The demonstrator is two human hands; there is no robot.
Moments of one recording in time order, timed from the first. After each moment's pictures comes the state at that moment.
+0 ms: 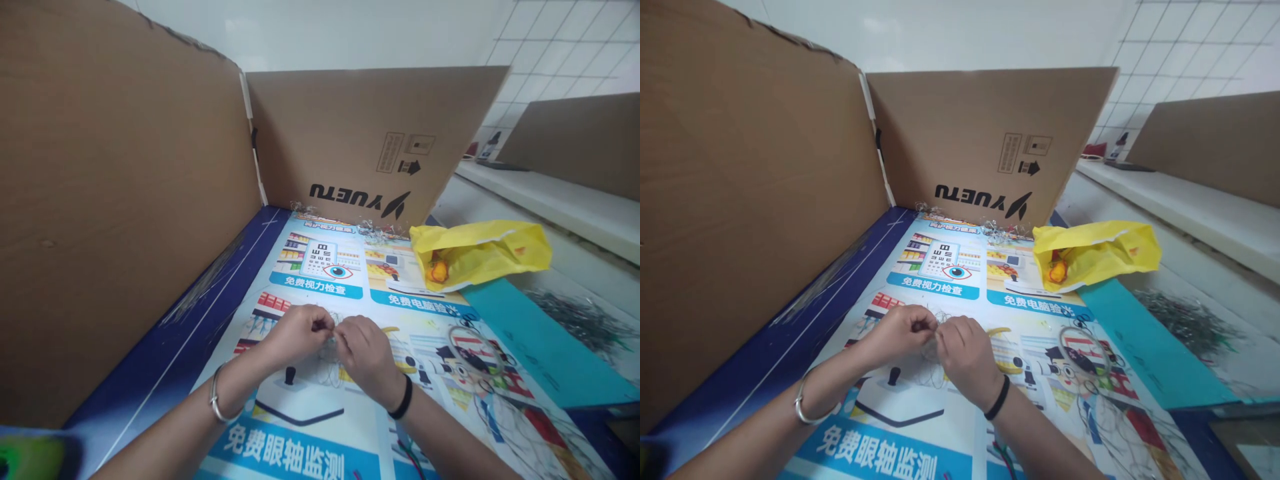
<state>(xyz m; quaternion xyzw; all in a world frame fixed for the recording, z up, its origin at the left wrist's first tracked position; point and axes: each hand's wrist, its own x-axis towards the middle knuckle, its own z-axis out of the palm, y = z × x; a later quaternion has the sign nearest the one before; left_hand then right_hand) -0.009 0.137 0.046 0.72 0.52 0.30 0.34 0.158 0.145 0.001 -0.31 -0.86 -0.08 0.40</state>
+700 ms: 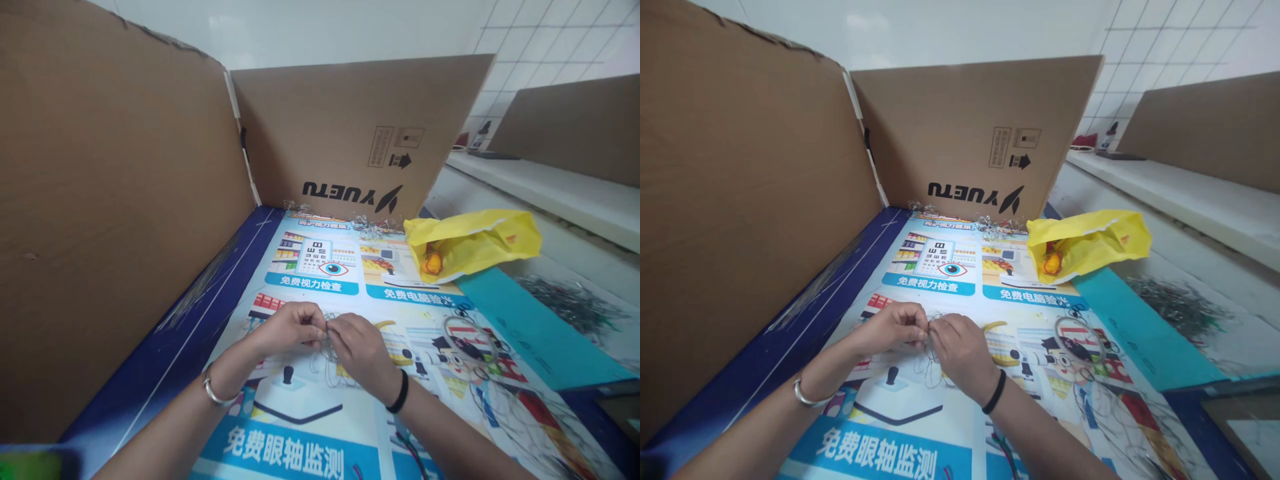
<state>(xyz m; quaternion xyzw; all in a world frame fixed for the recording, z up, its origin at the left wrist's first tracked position) -0.024 0.147 0.033 0.58 0.40 0.33 0.63 0.157 0.144 0.001 -0.29 -0.85 -0.02 0.44</state>
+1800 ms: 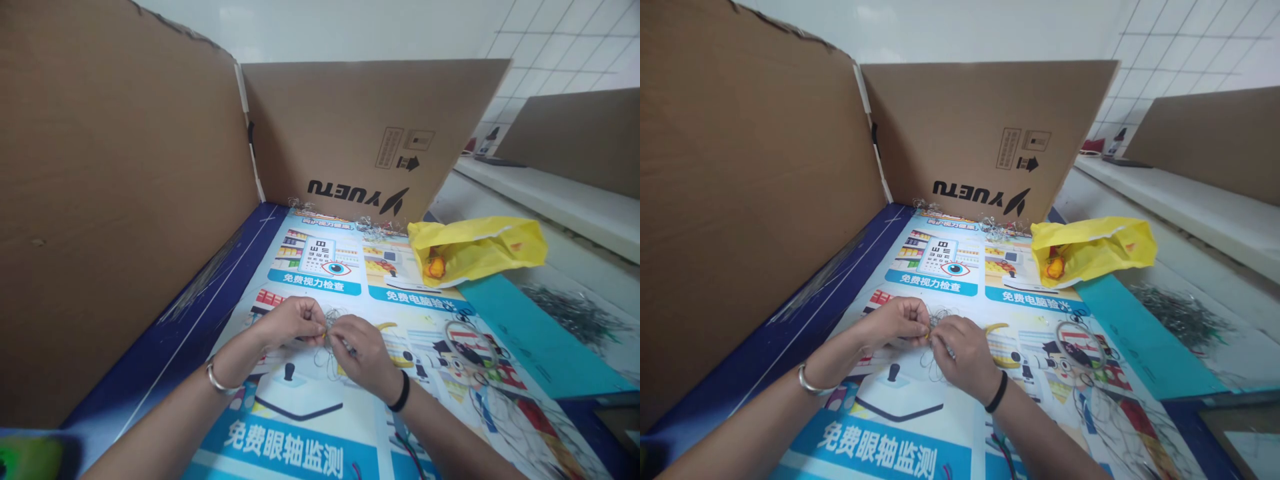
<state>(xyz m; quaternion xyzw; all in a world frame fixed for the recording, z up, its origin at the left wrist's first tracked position) -0.029 0.150 0.029 0.52 0.42 0.33 0.67 0.159 0.142 0.004 -0.27 -0.85 0.11 0.43</state>
